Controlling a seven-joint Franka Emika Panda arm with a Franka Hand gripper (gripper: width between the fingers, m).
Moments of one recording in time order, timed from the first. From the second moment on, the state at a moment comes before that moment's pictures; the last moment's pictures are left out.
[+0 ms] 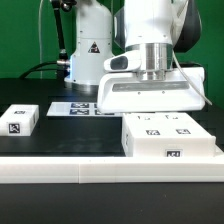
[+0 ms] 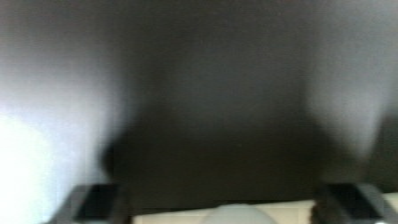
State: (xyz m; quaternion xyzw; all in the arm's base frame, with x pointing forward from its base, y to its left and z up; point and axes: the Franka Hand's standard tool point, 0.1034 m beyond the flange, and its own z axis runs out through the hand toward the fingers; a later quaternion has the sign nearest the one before) arm 0.499 0.084 0.005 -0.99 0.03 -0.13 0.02
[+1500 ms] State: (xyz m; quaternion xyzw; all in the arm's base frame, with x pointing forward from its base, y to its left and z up) arm 0.504 0.080 0.055 -0.99 0.01 -0.10 0.03
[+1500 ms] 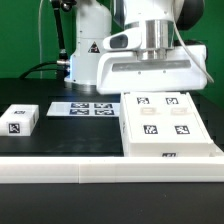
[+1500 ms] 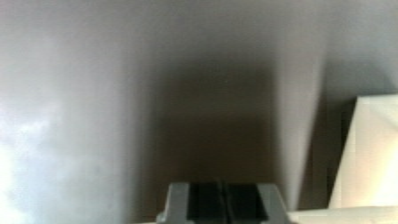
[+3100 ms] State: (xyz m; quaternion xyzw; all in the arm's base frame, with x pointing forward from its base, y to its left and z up) arm 0.511 0.081 0.085 -1.00 0.01 -0.09 0.04
